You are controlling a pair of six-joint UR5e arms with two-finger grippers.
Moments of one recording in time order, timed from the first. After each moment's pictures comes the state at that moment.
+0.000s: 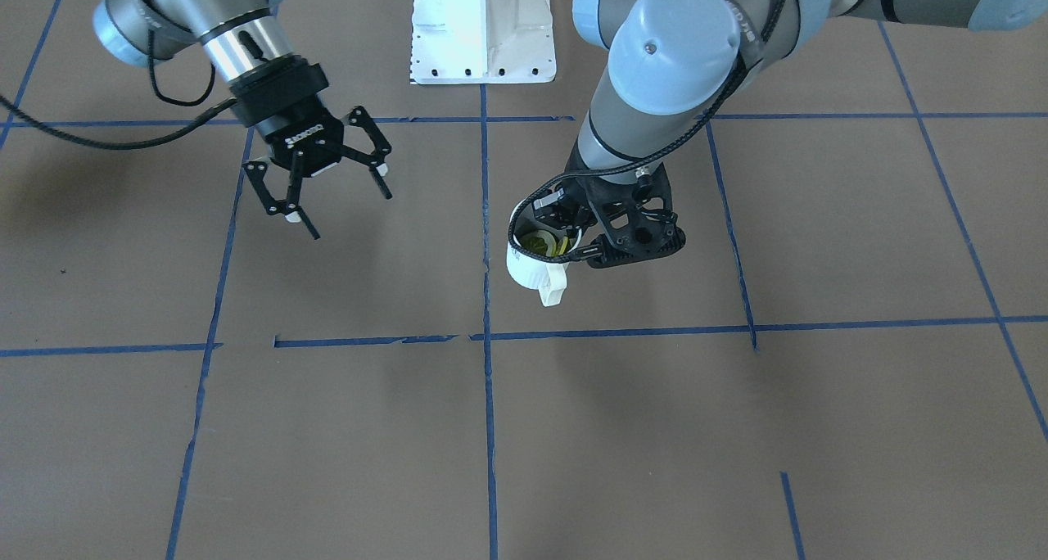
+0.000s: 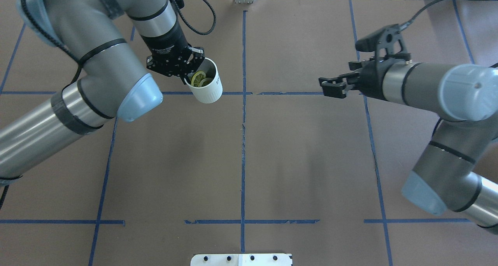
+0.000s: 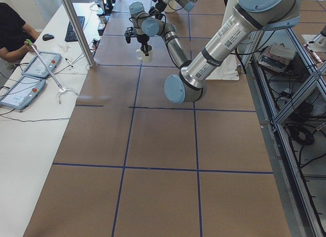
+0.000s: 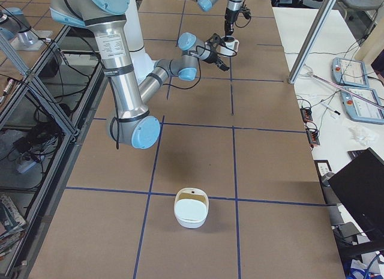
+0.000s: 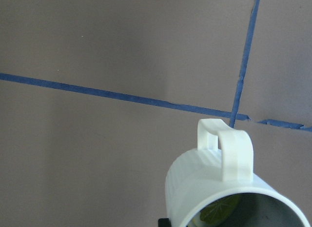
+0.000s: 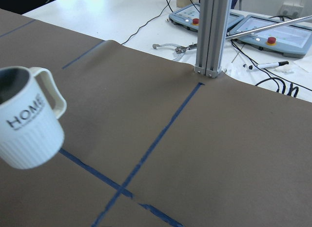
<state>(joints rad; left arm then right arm) -0.83 -2.51 -1.53 -1.31 -2.25 -1.14 0.53 -1.20 1.91 -0.90 1.37 0.70</state>
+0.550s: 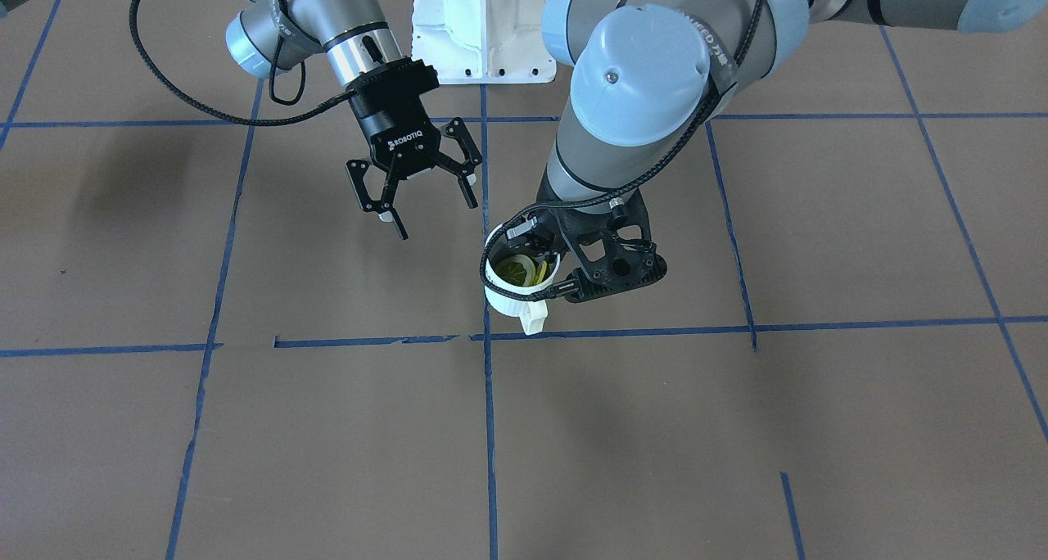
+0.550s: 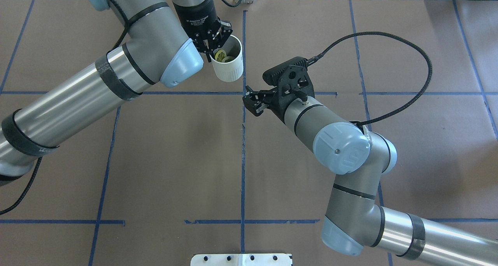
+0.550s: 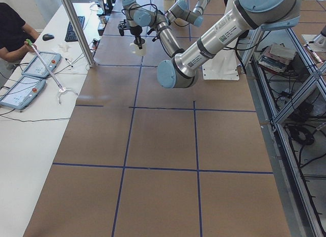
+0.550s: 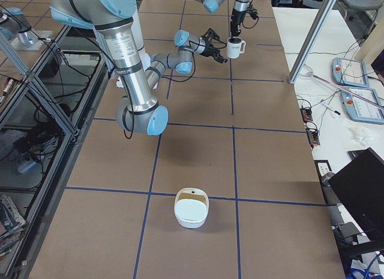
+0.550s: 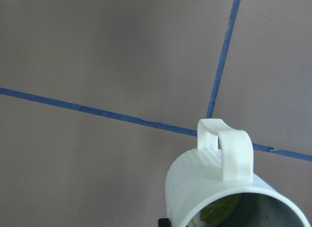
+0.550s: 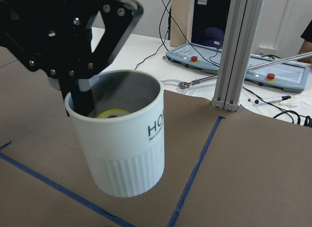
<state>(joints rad) -0.85 -2.59 -1.42 -1.33 -2.25 -1.18 0.41 -1.06 1.77 -0.90 1.10 0.75</state>
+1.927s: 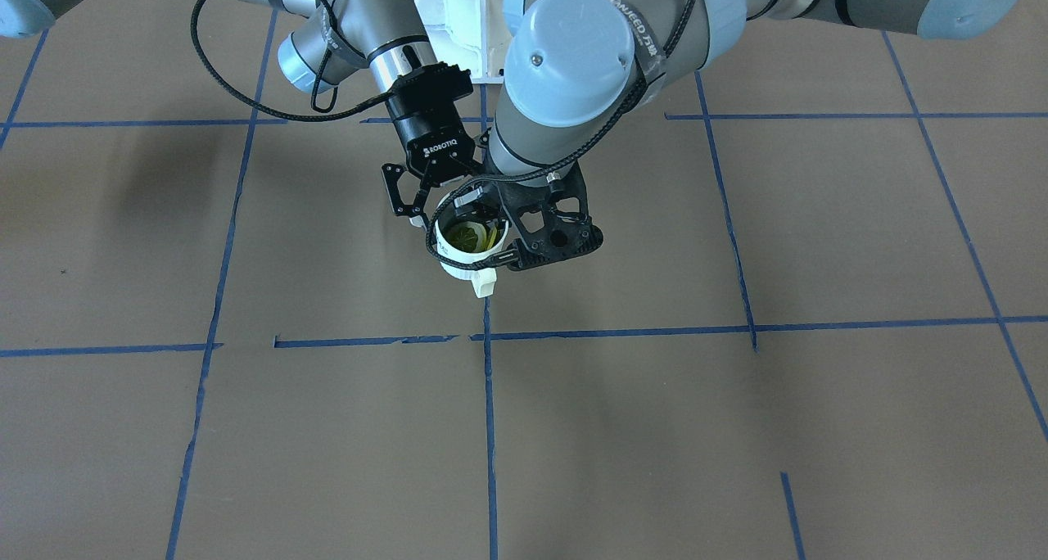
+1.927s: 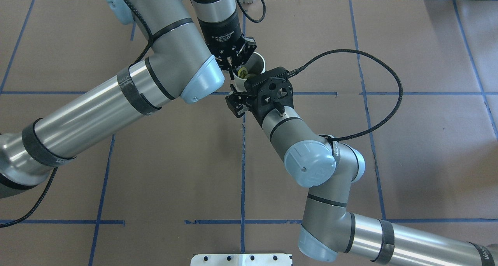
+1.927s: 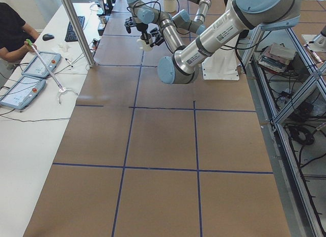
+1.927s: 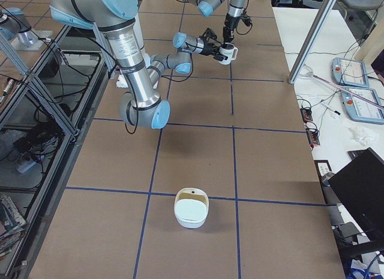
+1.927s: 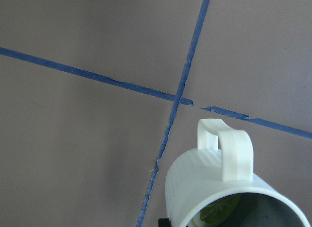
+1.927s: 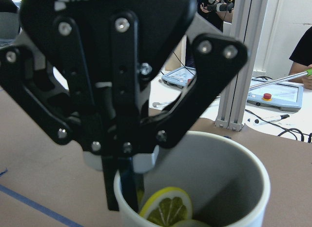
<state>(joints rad) -0.79 -2.63 -1.42 -1.34 -2.31 -1.25 0.36 -0.99 1.65 -0.79 0.96 0.76</state>
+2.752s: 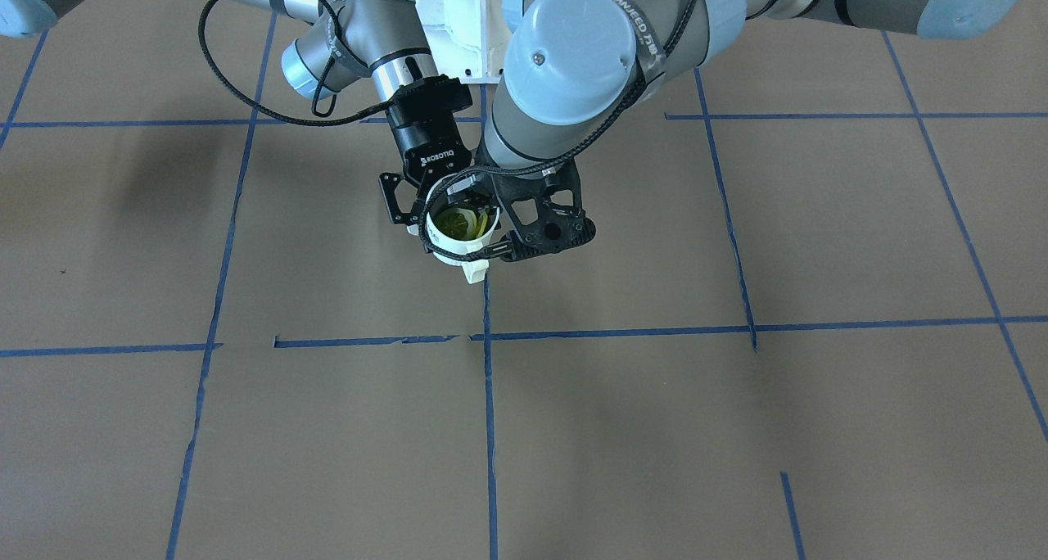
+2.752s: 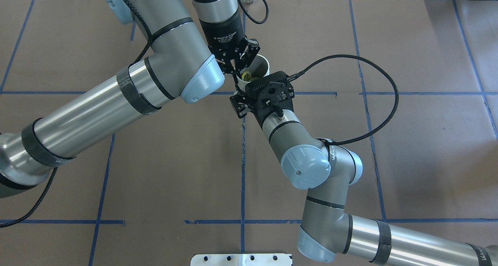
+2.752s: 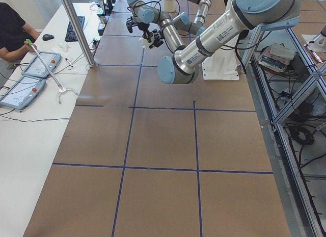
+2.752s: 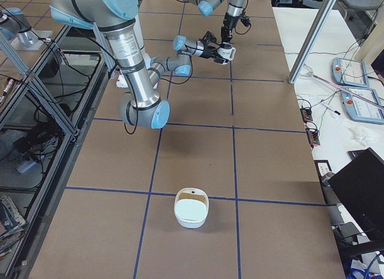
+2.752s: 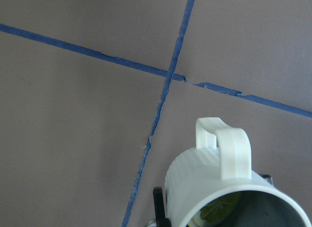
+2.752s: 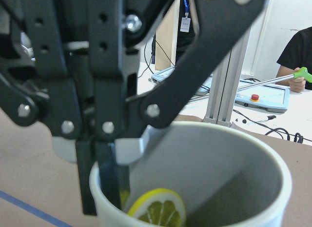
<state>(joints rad) -0.79 -2.63 -1.42 -1.33 -2.37 -1.25 0.35 -0.99 1.61 -0.80 0.90 0.75</state>
